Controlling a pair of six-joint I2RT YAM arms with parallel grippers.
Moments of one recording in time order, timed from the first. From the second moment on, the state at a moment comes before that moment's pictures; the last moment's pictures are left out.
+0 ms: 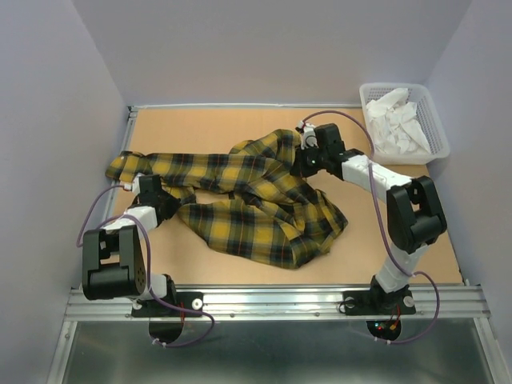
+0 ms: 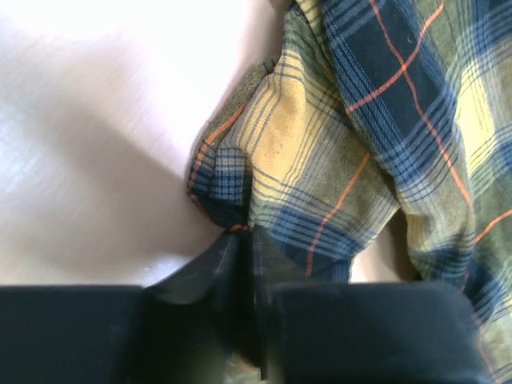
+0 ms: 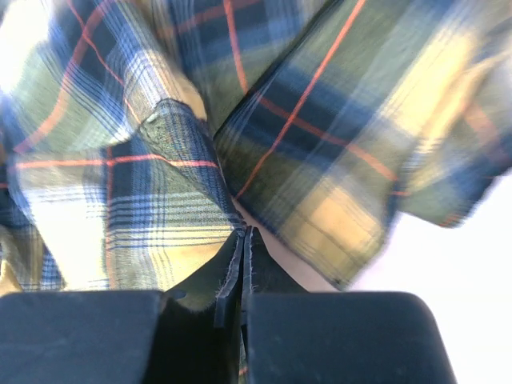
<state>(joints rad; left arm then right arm) 0.09 1.38 0.54 -0.03 -0.01 -0.85 0.38 1.81 1.24 -0.19 -0.41 0.11</state>
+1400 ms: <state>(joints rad) 0.32 0.98 0.67 -0.46 -0.36 -0.74 0.11 1.43 1.05 -0.48 0.30 0.49</state>
